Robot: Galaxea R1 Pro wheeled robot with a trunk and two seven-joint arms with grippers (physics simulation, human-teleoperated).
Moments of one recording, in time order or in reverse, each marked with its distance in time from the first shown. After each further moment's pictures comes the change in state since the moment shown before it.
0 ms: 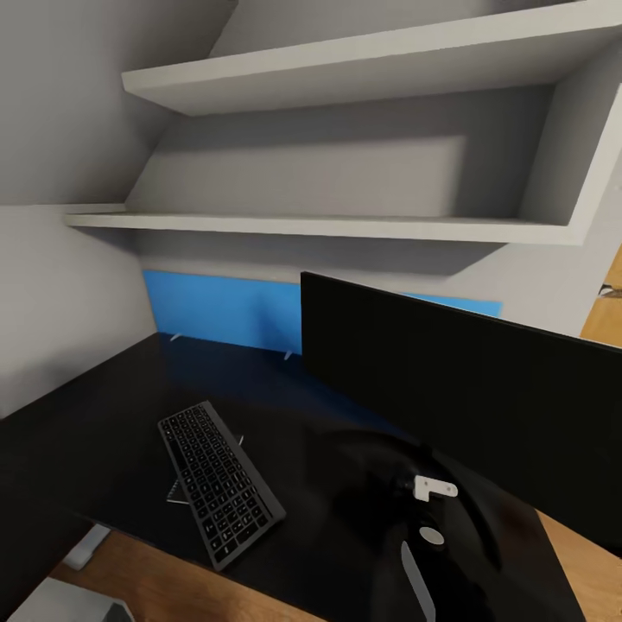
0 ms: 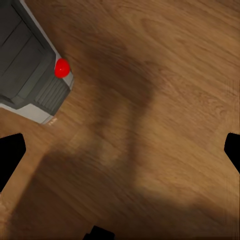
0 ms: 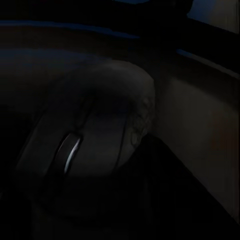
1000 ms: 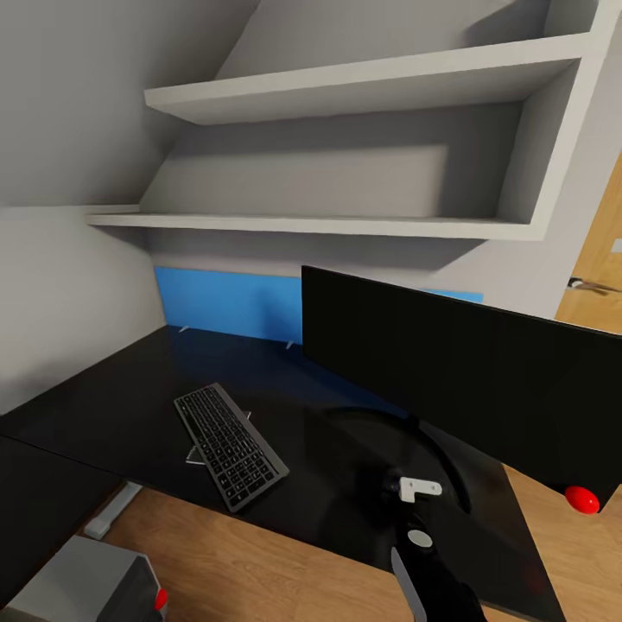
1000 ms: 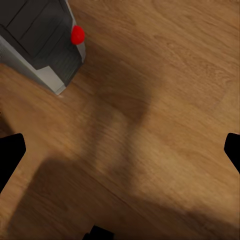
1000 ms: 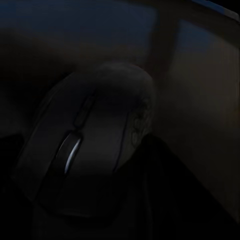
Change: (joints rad) left arm 0.000 -0.002 0.000 0.000 0.000 -0.003 0.000; right arm 0.001 0.009 0.075 0.024 0.003 0.004 0.020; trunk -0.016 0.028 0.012
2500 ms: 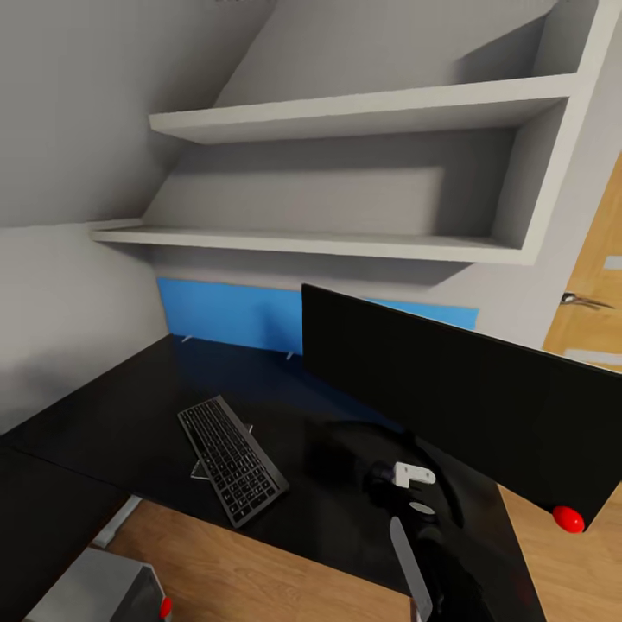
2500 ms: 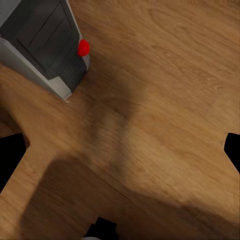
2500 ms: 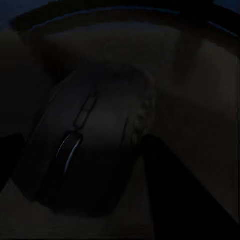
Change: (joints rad) left arm 0.000 0.000 0.000 0.000 -0.003 0.002 0.000; right arm 0.069 0.030 0.038 -0.371 -0.179 0.435 0.008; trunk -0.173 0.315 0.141
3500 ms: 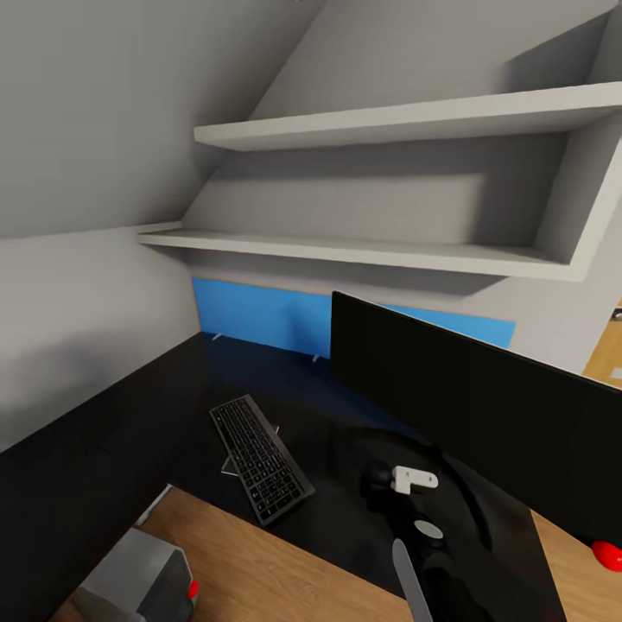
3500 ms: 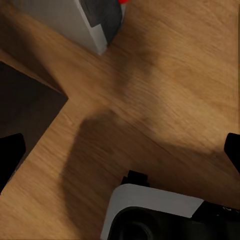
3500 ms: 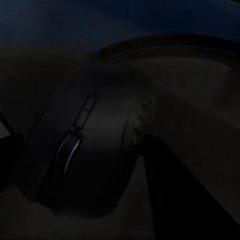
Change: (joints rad) left arm 0.000 0.048 -0.006 0.220 -0.016 -0.063 -0.123; right arm 0.135 0.000 0.078 -0.236 -0.003 0.003 -0.004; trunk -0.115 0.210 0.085
